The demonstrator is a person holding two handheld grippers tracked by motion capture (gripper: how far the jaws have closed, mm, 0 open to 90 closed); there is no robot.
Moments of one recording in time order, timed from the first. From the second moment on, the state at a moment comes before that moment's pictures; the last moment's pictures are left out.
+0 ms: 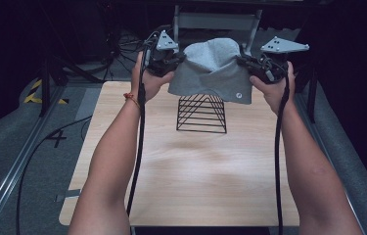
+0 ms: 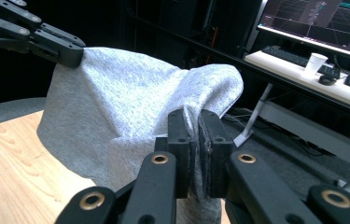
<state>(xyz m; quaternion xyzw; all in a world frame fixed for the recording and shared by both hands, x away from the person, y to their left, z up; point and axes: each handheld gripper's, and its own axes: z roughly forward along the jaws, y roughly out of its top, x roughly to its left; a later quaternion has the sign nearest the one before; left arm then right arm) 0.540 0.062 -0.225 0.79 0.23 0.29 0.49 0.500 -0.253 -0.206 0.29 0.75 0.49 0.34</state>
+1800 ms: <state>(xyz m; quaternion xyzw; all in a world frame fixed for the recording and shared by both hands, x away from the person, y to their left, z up) 0.518 0.086 -0.256 0.77 0.23 0.23 0.55 0.483 -0.258 -0.234 0.27 0.76 0.50 0.31</state>
